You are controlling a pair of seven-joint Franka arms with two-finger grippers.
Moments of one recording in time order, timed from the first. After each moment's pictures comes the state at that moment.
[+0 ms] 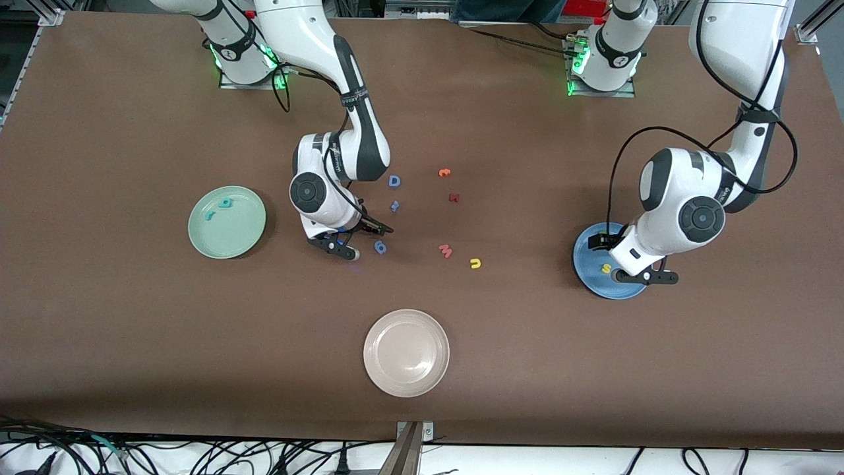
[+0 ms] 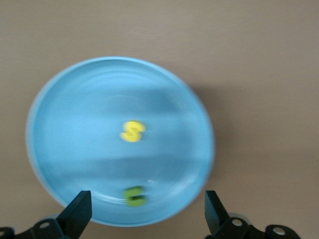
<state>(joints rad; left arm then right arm) -0.20 0.44 0.06 -1.90 -0.09 2.18 -0.10 1.17 0.80 -0.67 -1.76 0.87 2.19 0.44</state>
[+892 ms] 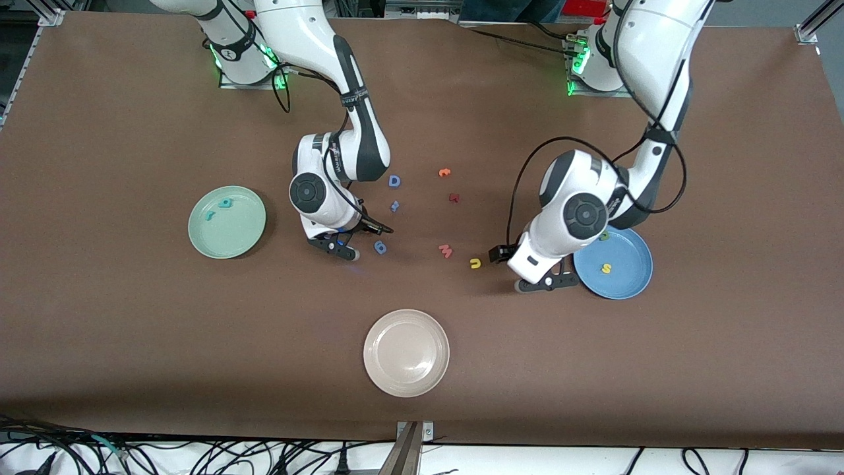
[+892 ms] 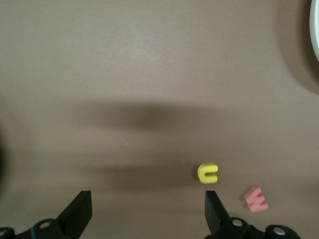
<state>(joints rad) -0.40 0.65 -0.04 -1.60 -0.12 2.21 -0.50 1.17 0.80 -0.68 -1.76 0.87 2.16 0.44</state>
